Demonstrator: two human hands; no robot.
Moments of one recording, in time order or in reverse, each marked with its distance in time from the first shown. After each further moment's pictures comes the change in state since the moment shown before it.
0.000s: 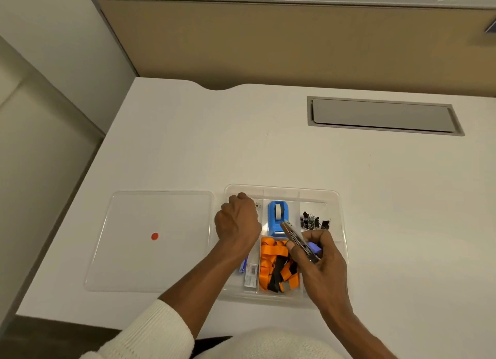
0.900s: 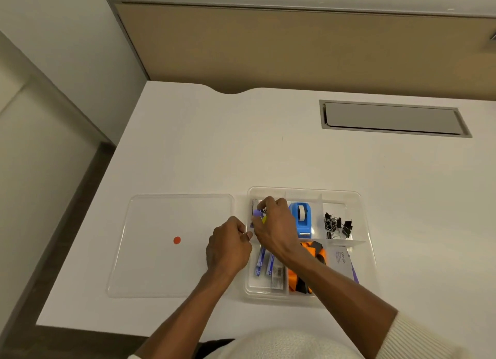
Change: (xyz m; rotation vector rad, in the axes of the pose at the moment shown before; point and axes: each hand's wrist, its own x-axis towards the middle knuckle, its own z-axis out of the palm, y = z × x) left_hand -0.028 -0.097 0.017 -0.546 -0.056 -0.117; right_hand 0.057 -0.054 0.142 -0.518 -0.207 -0.141
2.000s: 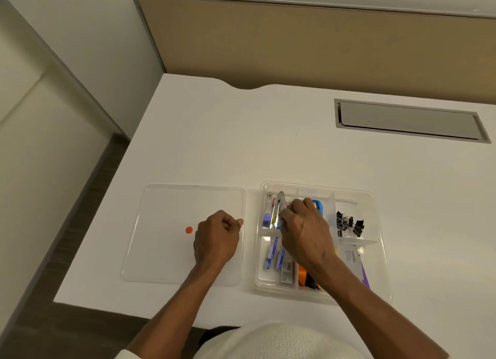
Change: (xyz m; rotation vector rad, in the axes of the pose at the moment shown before) left_hand -0.001 -0.038 -0.030 -0.191 0.162 -0.051; right_hand -0.037 0.008 -0.039 -0.534 0.021 -0.315
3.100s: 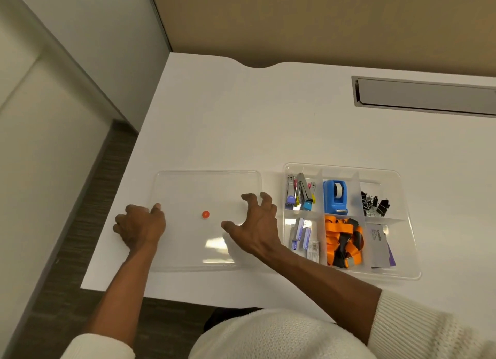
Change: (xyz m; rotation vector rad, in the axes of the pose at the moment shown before) left_hand 0.077 -0.133 -0.121 0.164 0.196 -0.536; right_hand 0.019 -0.142 0.073 0.667 -0.178 0.327
